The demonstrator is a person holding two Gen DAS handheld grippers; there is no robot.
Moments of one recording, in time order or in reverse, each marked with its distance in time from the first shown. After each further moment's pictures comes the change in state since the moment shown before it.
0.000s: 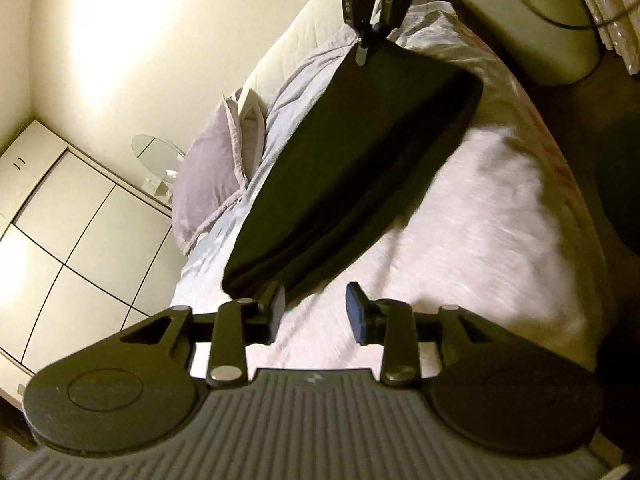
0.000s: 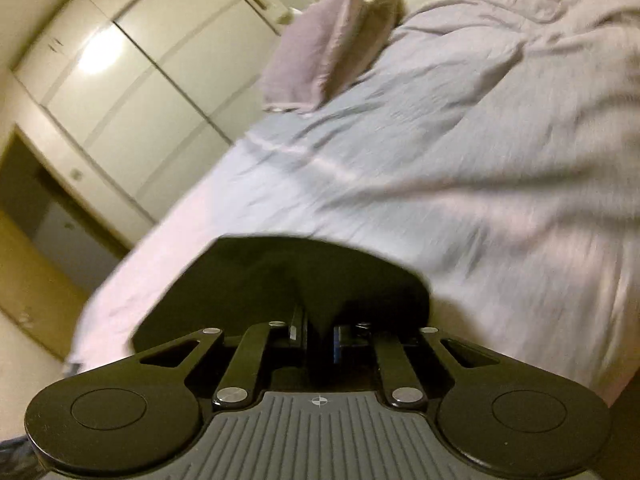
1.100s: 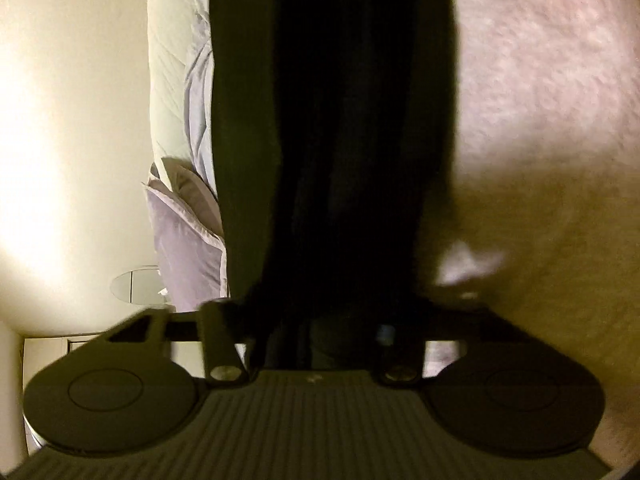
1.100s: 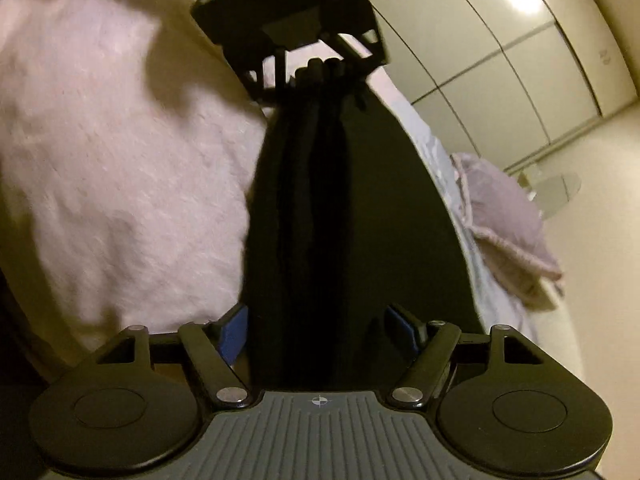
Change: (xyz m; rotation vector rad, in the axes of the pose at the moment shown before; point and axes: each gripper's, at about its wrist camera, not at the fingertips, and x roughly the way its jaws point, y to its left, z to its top) left arm 0.184 0.007 -0.044 0.718 -0.036 0.002; right arm 0.023 0.116 -0.263 -1.674 0.069 -0.344
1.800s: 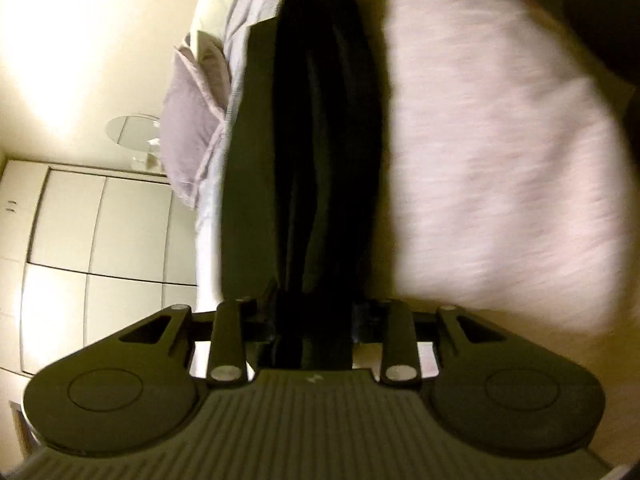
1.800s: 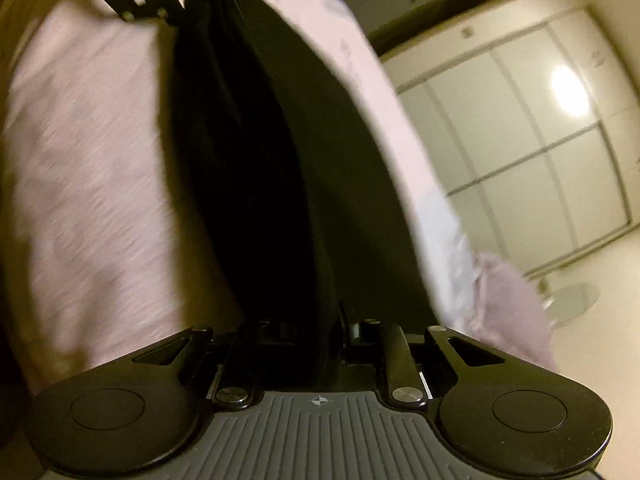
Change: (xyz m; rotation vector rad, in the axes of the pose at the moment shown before) left arm -0.193 -0.040 0.019 -0.407 0.305 -0.069; right arm -0.005 -0.007 -0.024 -0.180 -0.213 0.102
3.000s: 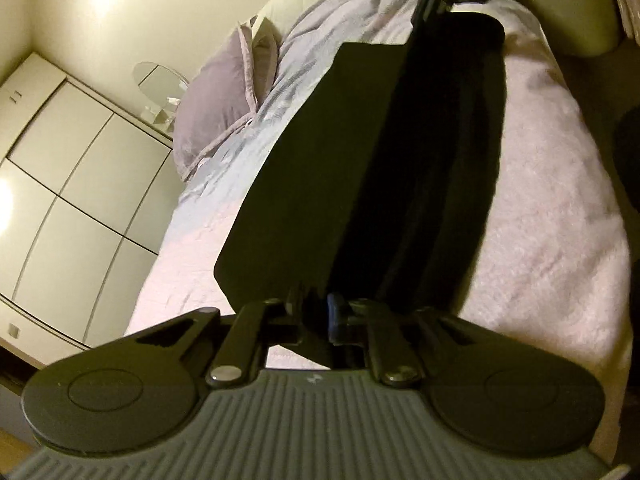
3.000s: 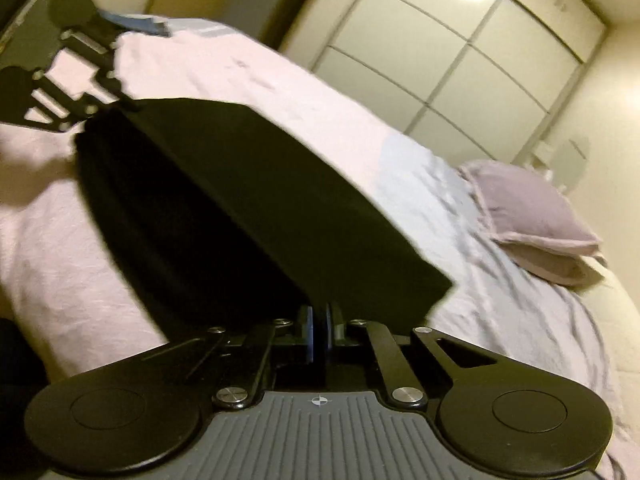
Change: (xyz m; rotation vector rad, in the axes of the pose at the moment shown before) left arm -0.007 0.080 0.008 -0.365 -0.073 -0.113; right arm -0.037 -0.058 0.029 0.505 0.012 0.007
